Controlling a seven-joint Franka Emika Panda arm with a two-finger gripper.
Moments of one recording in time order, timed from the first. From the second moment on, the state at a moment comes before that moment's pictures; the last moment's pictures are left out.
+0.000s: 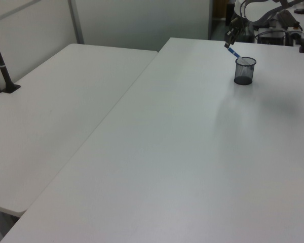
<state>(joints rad) -0.31 0.21 -0.15 -1.87 -0.08 2.50 -0.08</state>
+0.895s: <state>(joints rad) 0.09 0.16 -0.12 -1.74 -0.07 2.06 0.00</state>
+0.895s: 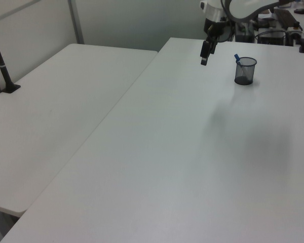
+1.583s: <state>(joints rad) 0.19 0.08 -0.14 -1.62 -0.07 1.70 0.12</state>
